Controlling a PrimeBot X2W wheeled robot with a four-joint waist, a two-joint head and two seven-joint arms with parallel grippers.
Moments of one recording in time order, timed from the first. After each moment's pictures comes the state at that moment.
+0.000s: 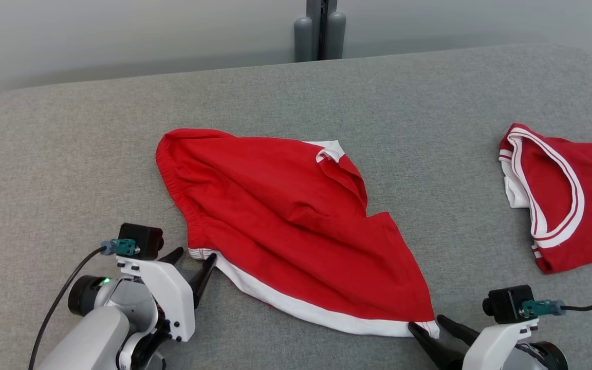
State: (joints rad) left arm -0.38 0.37 -0.64 0.39 -0.76 0.04 0.23; right arm -0.02 -0.24 0.33 0.13 0.65 0.13 0.38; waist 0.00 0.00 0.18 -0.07
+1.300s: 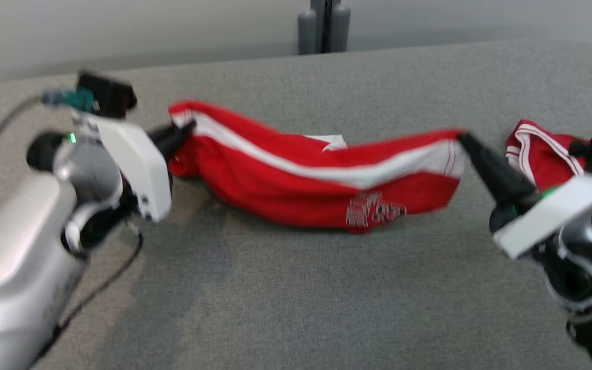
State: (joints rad) left arm -0.73 0.46 -0.59 0.25 -0.84 -0.04 0.45; right arm -0.42 -0.37 0.34 0.06 0.95 0.13 0.15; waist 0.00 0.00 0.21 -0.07
